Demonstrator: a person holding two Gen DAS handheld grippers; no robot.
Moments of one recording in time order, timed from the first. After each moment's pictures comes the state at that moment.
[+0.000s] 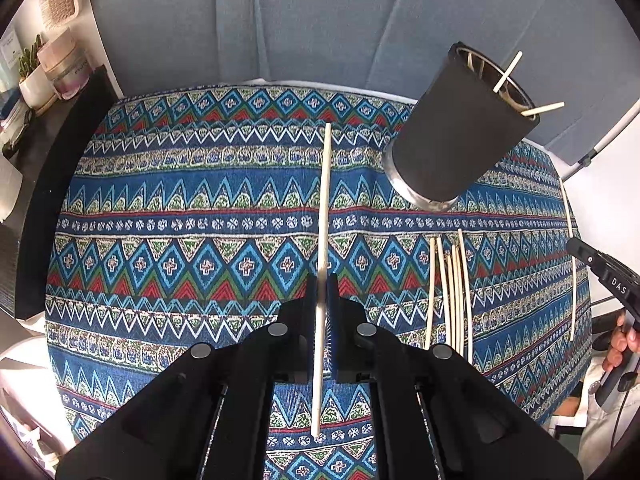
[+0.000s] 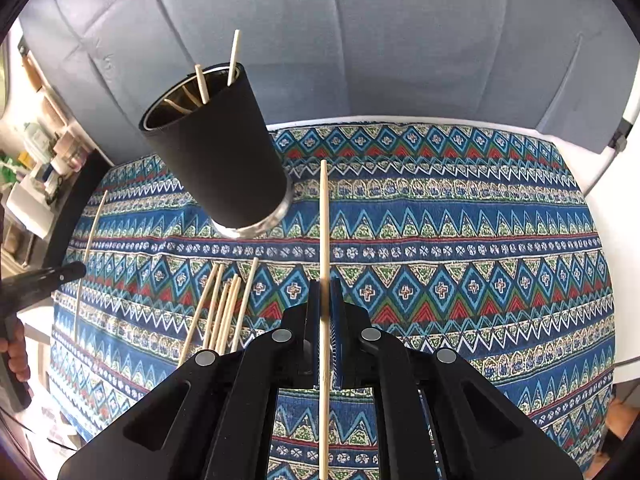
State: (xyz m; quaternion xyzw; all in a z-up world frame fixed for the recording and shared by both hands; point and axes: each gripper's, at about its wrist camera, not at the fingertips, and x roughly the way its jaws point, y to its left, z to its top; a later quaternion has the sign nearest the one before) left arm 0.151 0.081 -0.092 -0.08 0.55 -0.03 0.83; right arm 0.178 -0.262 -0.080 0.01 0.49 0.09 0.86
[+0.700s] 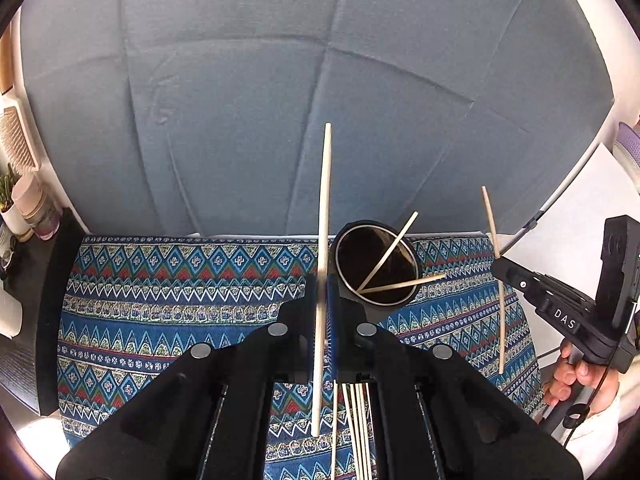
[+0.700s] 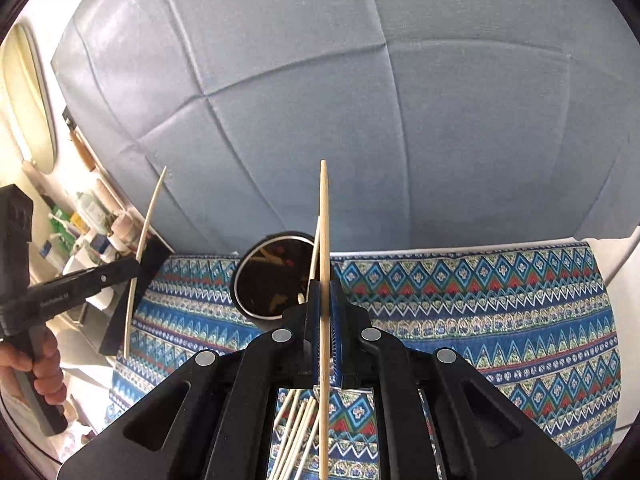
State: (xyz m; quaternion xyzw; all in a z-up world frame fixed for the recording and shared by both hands) left arm 0.225 0.018 0.038 -0.09 0.43 -0.09 0.89; right arm 0.245 -0.213 0.017 0.06 0.39 0.17 0.90
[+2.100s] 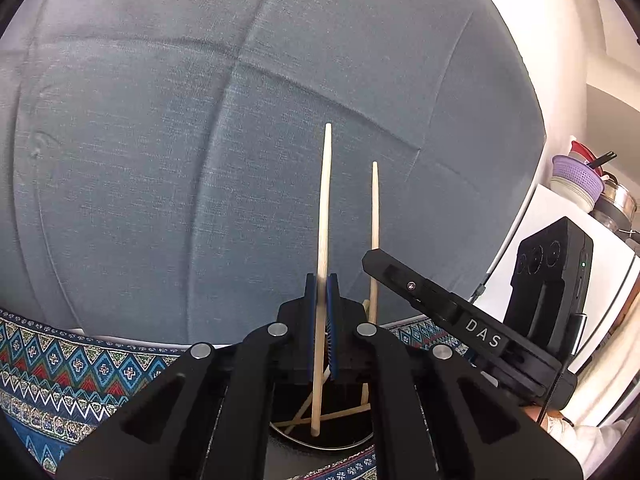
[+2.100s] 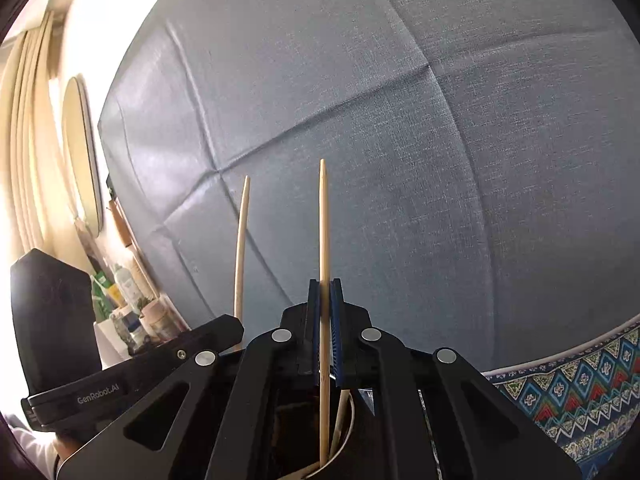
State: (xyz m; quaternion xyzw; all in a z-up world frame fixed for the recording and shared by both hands) left arm 0.283 -0.050 -0.038 -0.15 0.22 -0.21 0.94; right arm 0.321 -0.176 -0.044 0.15 0.16 0.27 0.94
